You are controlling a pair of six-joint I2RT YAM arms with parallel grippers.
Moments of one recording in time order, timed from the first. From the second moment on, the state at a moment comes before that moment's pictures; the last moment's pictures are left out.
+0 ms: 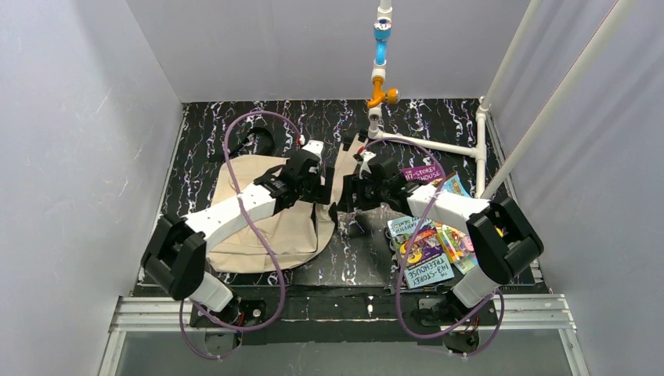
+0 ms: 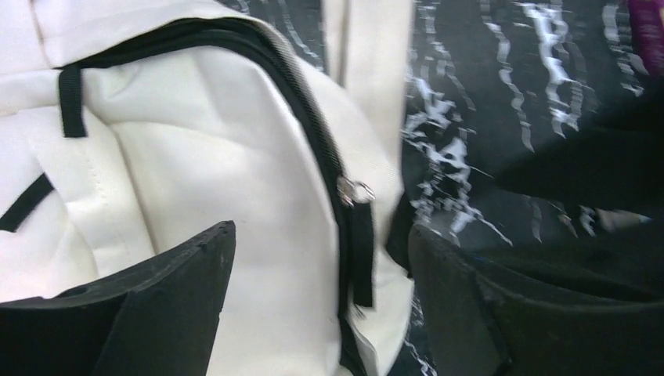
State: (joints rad) left arm -0.68 1.45 1.01 -0.33 -0.16 -0.35; right arm 0.68 1.61 0.92 -0.05 -0.28 0.44
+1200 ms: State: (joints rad) left arm -0.53 1.36 0.83 -0.10 0.49 -0.48; right arm 0.63 1.47 0.85 0.14 -0.46 0.68
